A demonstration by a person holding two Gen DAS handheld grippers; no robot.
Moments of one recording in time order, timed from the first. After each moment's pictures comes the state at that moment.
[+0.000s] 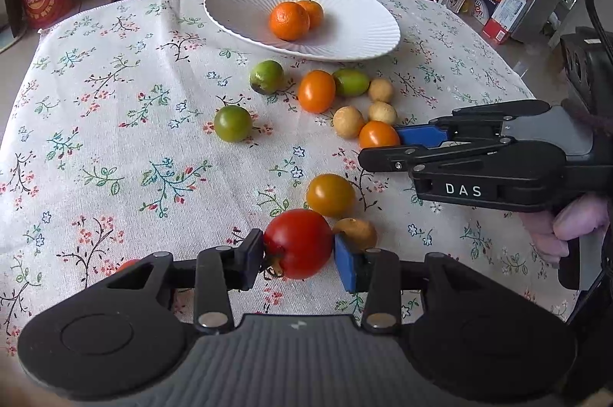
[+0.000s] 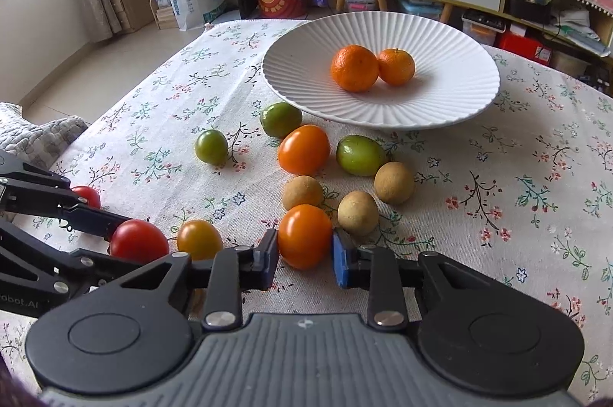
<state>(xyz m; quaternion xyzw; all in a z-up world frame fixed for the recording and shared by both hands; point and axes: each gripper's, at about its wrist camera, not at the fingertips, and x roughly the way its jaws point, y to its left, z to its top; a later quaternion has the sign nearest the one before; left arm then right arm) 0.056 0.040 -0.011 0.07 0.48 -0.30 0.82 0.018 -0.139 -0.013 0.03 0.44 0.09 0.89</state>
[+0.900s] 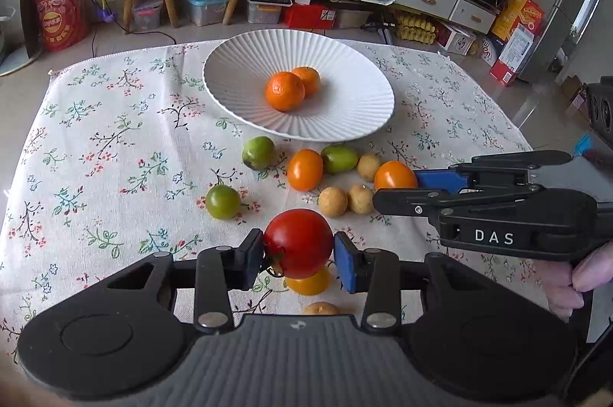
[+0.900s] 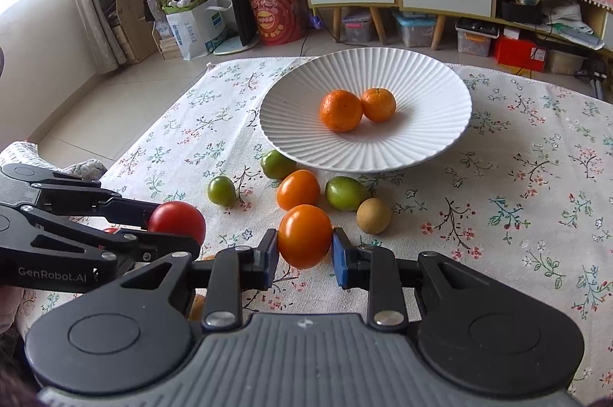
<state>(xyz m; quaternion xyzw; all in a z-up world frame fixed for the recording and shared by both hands) 0.067 0.019 0.021 0.04 0.44 -0.29 0.85 0.019 -0.162 0.020 0.07 0.41 0.09 0.90</state>
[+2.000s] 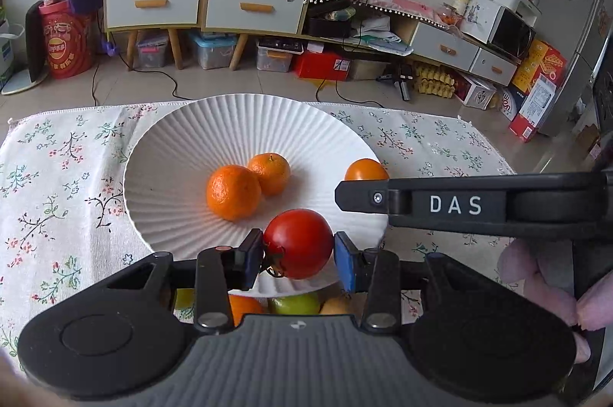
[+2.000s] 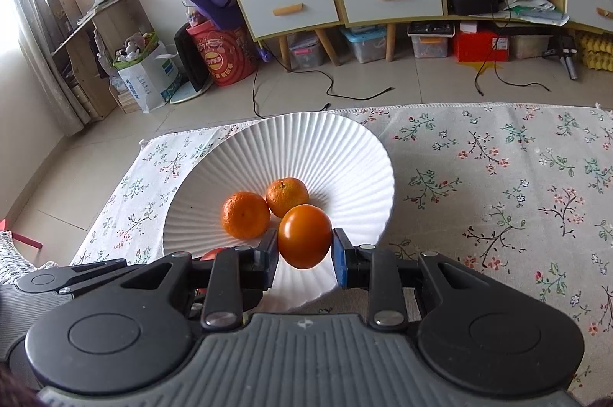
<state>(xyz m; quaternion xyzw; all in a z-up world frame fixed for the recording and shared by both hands) 0.120 -0.069 0.011 0.00 0.38 -0.25 0.89 0.094 -0.223 0.018 0.14 0.40 0.04 0.91</state>
